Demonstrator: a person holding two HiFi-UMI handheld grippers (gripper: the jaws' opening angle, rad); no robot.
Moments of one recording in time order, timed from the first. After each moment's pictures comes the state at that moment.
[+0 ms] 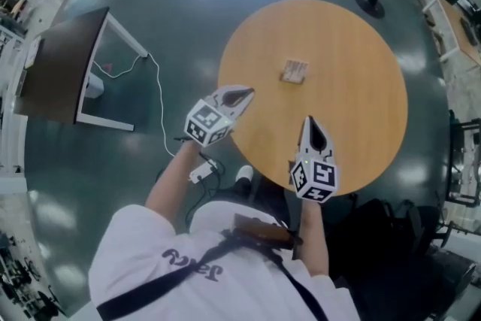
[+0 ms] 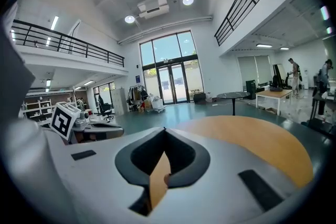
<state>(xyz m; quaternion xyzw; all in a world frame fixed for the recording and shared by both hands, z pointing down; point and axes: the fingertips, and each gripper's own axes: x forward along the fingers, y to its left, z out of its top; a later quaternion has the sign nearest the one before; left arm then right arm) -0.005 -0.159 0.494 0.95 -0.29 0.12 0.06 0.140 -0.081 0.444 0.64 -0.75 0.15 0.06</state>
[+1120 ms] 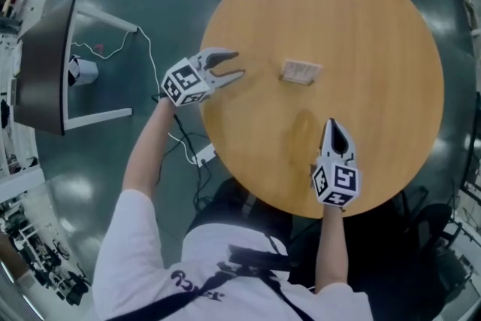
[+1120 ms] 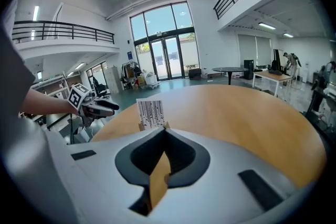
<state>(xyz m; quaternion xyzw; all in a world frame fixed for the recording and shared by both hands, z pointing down) -0.008 -0.299 0.631 0.96 -0.14 0.23 0.09 0.219 -0.162 0.585 0.62 -0.73 0.25 0.16</state>
